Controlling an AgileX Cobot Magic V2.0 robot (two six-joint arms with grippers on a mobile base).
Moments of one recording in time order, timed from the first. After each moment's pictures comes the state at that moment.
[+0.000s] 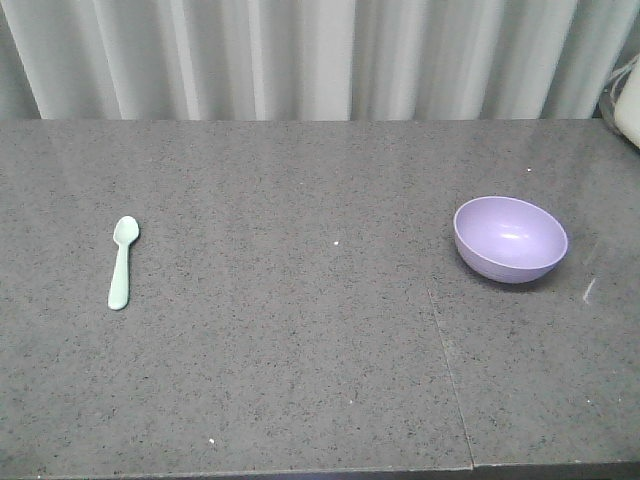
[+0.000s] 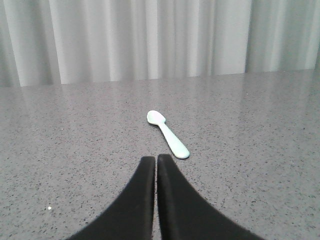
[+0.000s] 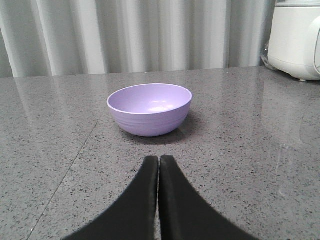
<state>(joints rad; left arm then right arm) -0.08 -0.01 0.02 0.06 0.13 -0.07 0.04 -0.01 0.03 -0.07 0.15 0.14</state>
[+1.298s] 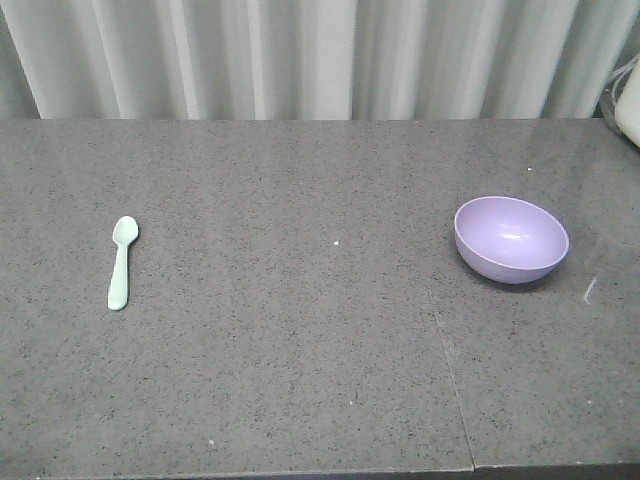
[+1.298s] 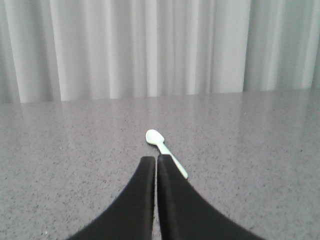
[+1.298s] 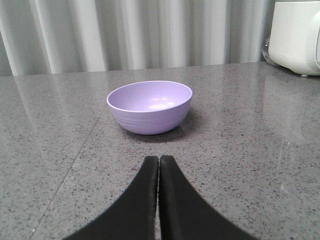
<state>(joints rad) -0.08 0.00 0.01 0.09 0.07 -0.12 0.04 0.01 0.01 -0.05 0.16 0.14</state>
